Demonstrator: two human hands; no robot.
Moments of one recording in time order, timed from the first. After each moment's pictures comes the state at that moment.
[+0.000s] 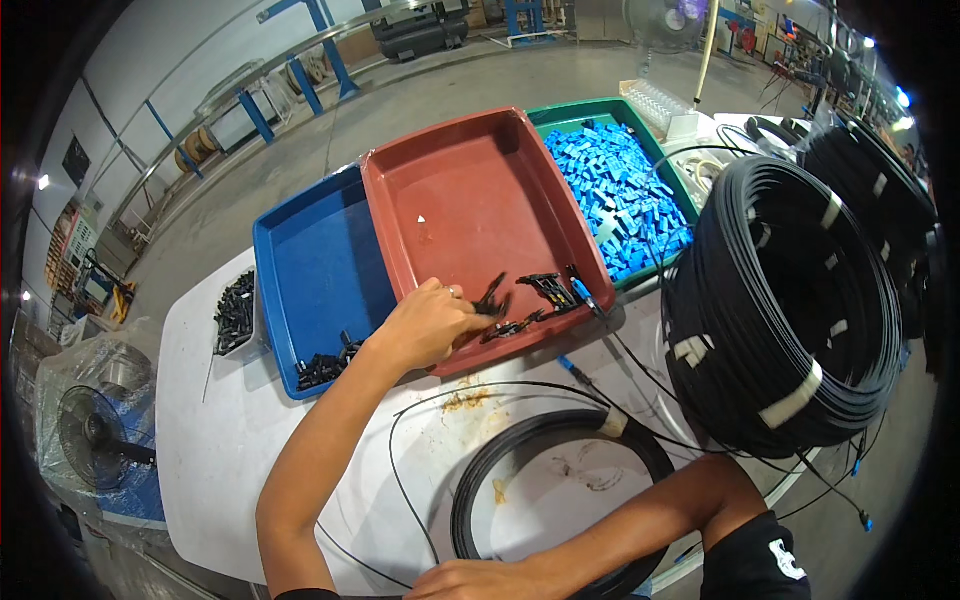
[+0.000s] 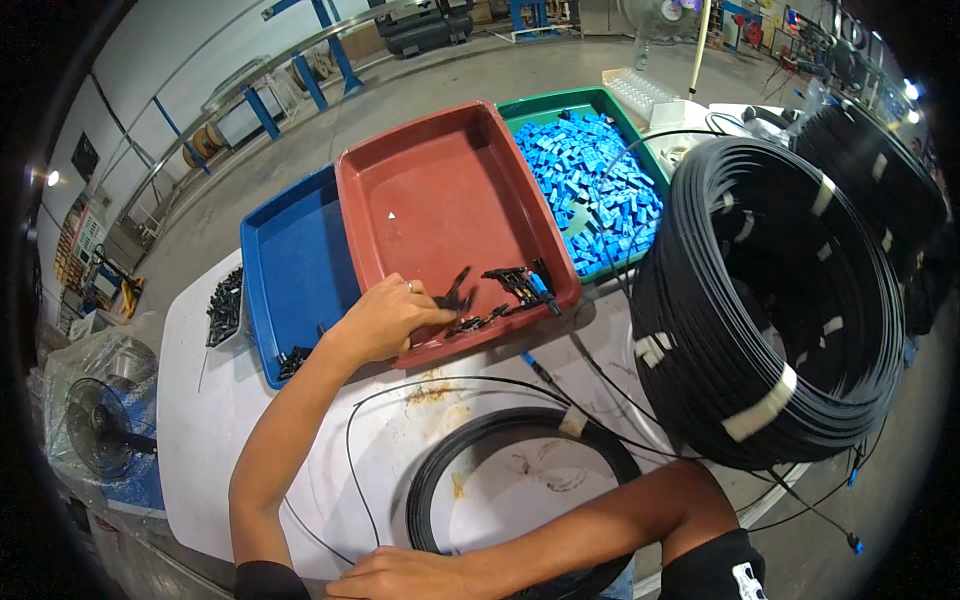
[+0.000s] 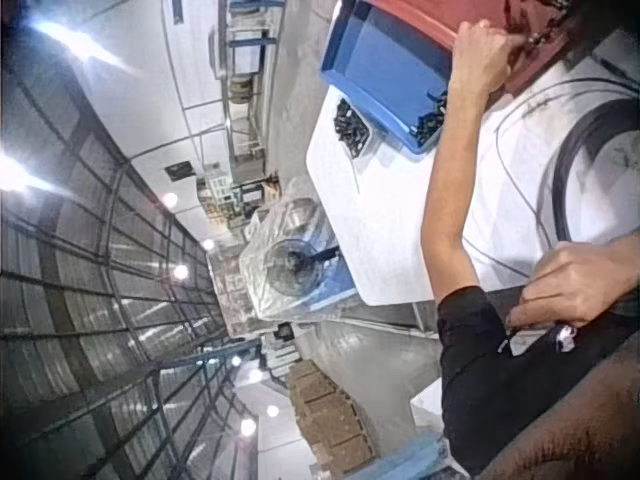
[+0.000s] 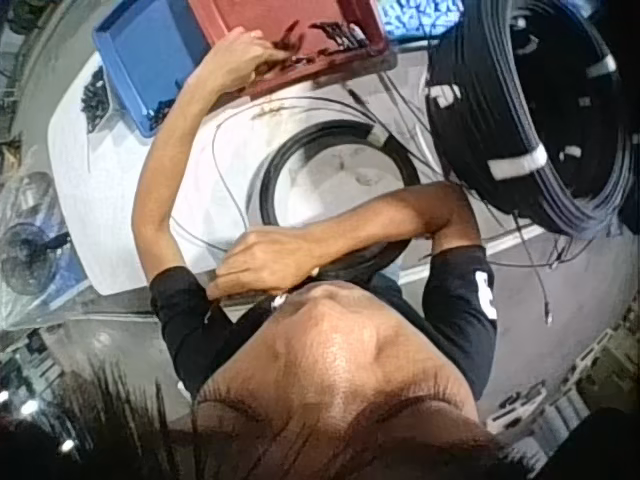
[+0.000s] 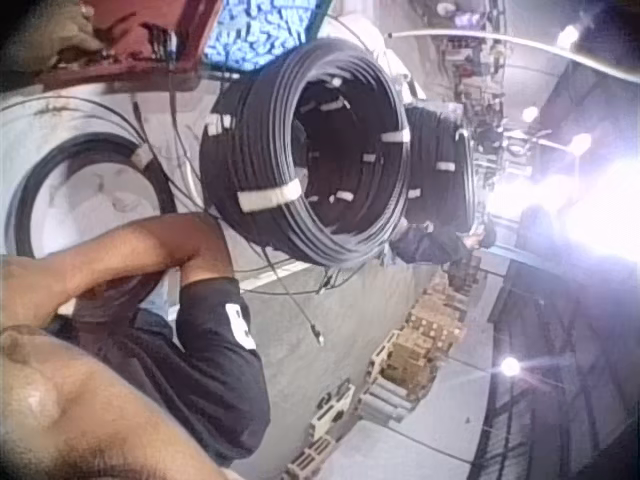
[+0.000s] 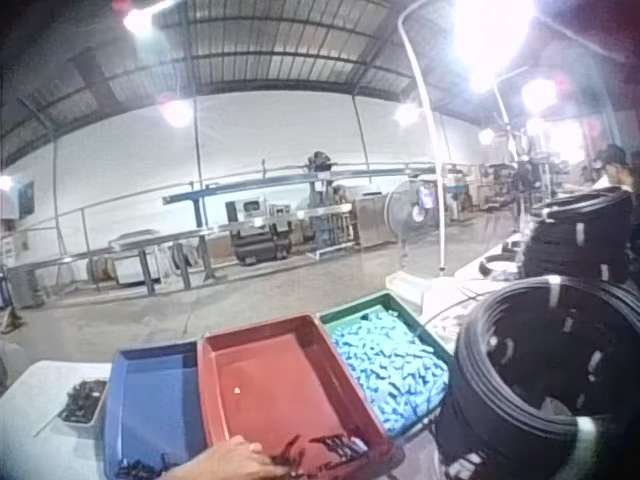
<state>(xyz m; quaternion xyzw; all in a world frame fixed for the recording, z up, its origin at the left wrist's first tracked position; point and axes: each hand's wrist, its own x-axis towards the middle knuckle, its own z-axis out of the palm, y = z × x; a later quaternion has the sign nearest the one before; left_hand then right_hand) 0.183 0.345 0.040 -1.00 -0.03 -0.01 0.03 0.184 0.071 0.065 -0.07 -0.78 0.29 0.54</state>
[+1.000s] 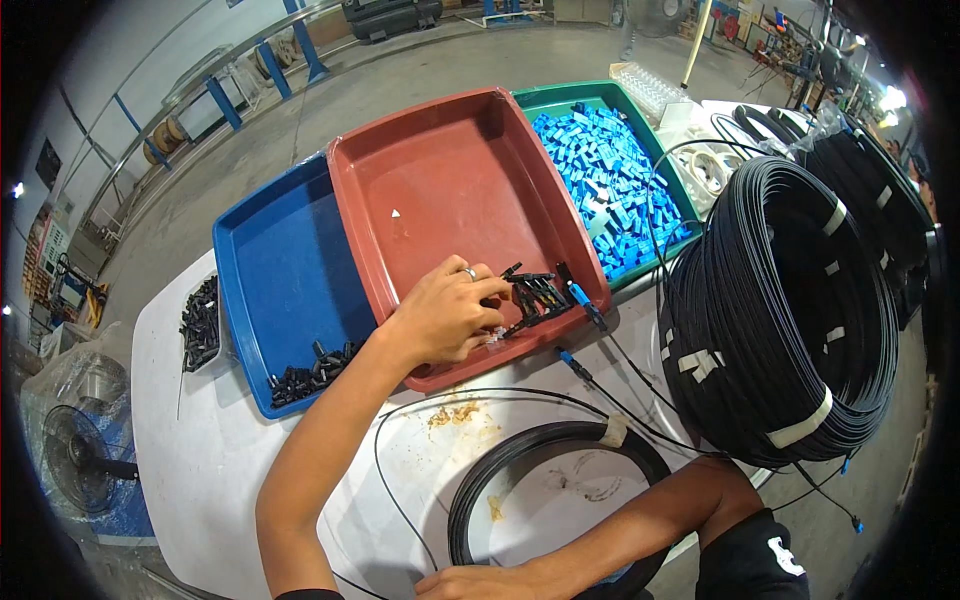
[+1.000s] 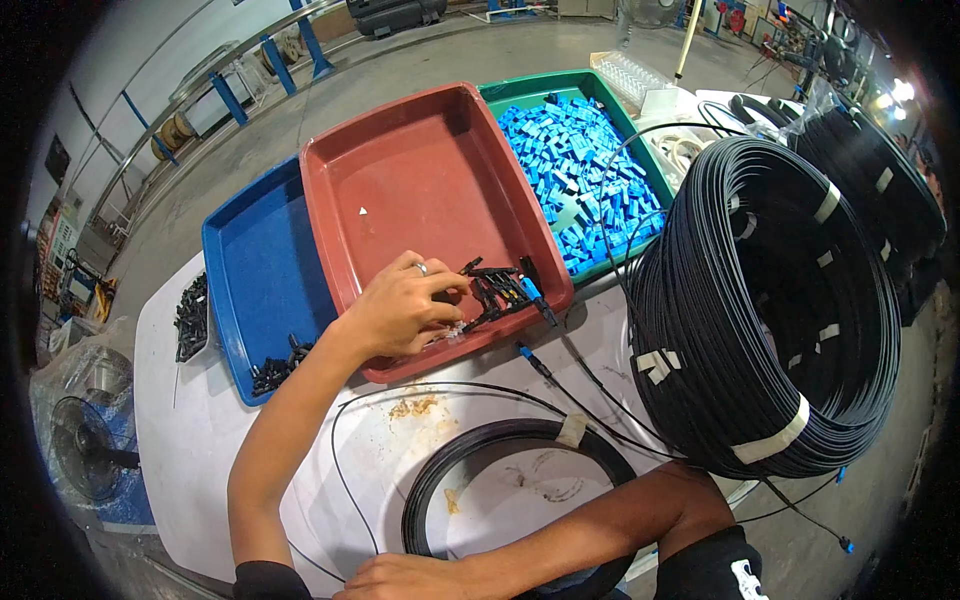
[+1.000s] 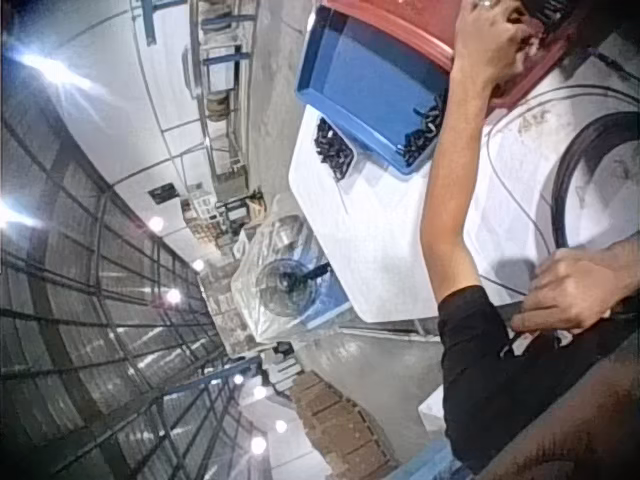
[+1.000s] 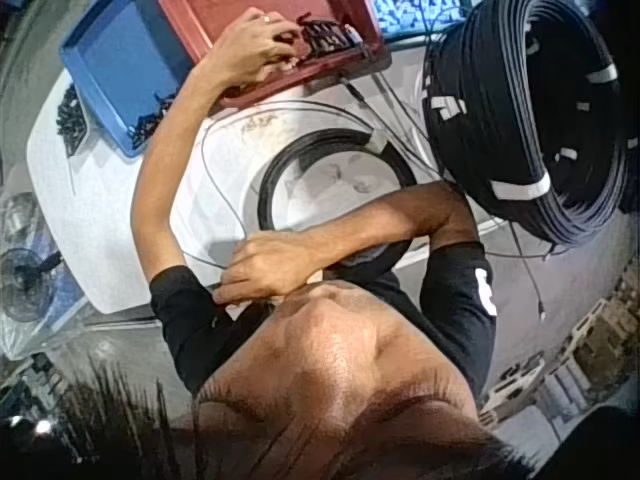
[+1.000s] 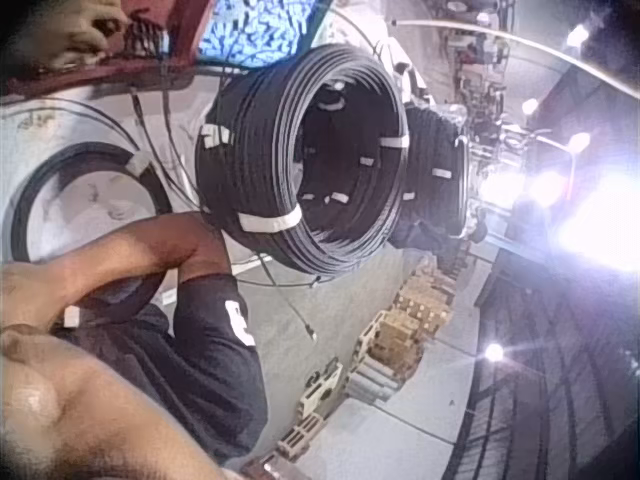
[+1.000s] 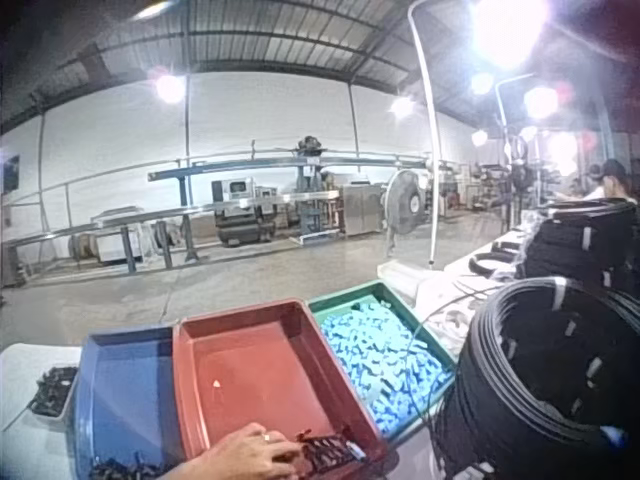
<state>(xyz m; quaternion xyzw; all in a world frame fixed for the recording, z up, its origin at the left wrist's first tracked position) 0.227 0.354 0.027 -0.99 0.08 -0.13 -0.05 0.191 0.088 0.056 -0.14 -0.80 0.32 0.48</state>
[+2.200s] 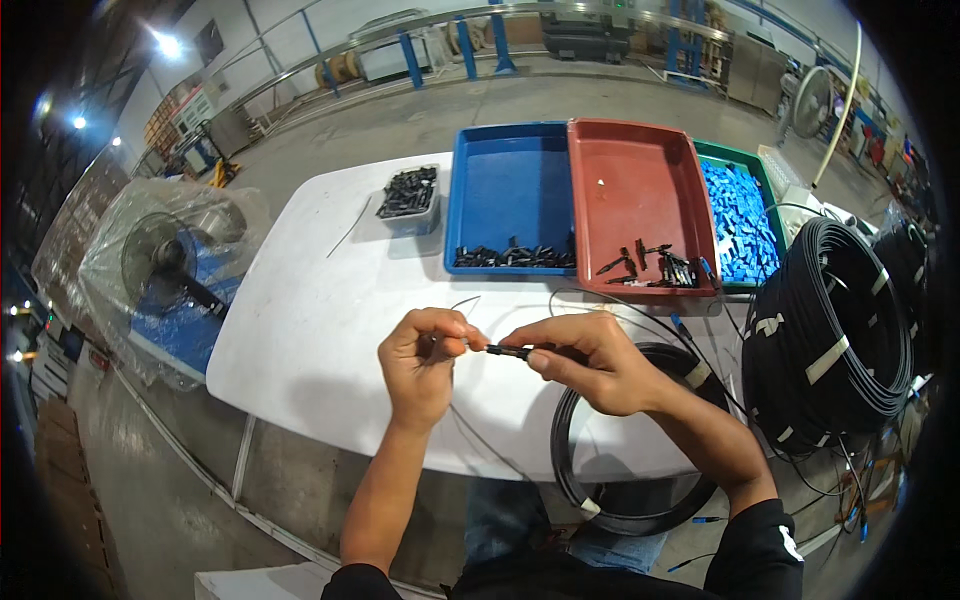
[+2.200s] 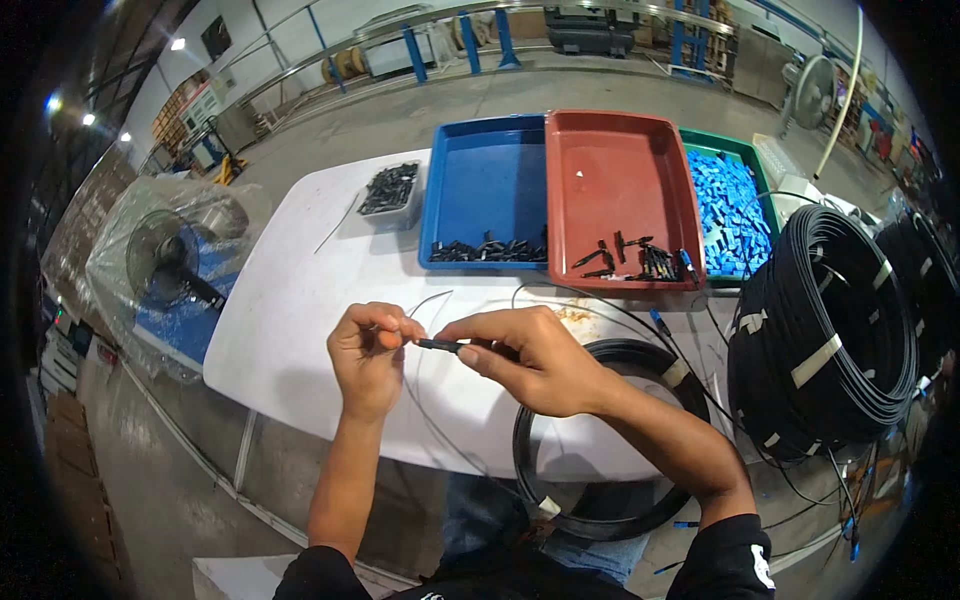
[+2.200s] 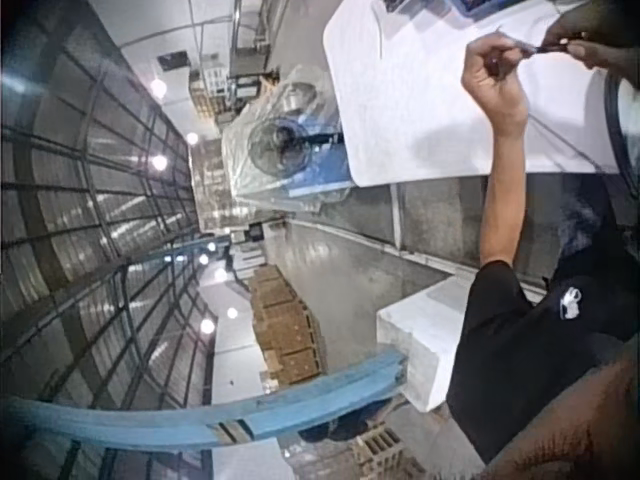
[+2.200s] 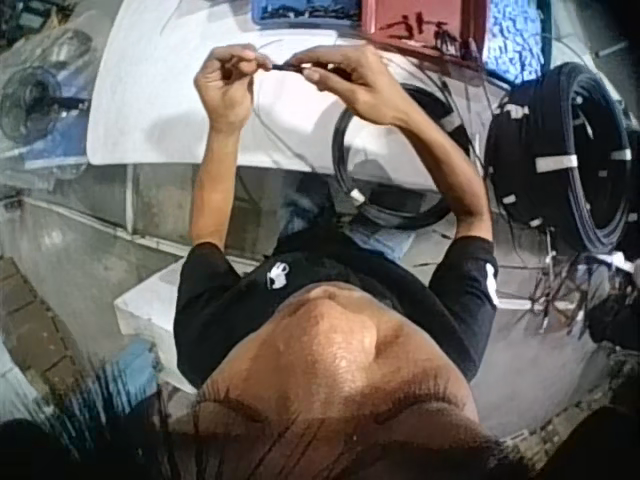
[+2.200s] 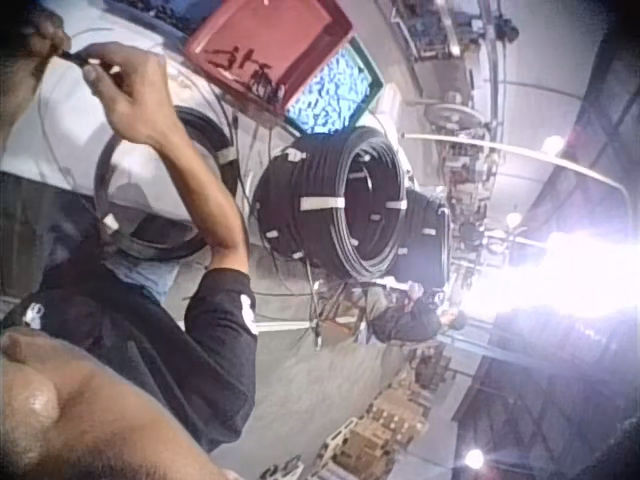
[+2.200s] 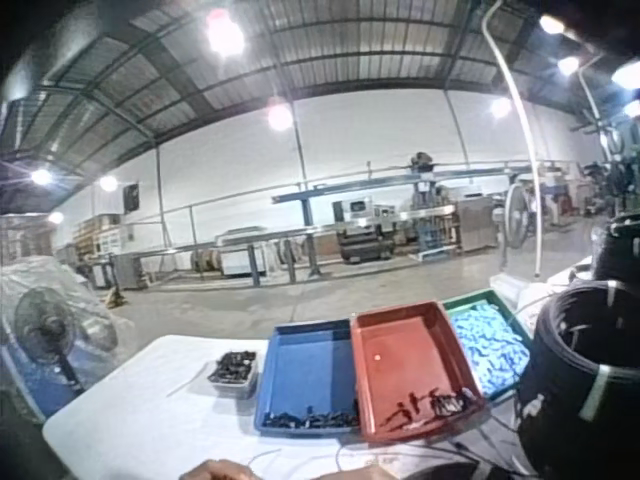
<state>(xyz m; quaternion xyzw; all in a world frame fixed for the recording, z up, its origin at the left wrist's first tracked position) -0.019 0.147 0.071 -0.58 -0.16 -0.65 -0.46 0.199 0.113 0.119 -0.33 -0.76 0.41 0.39</state>
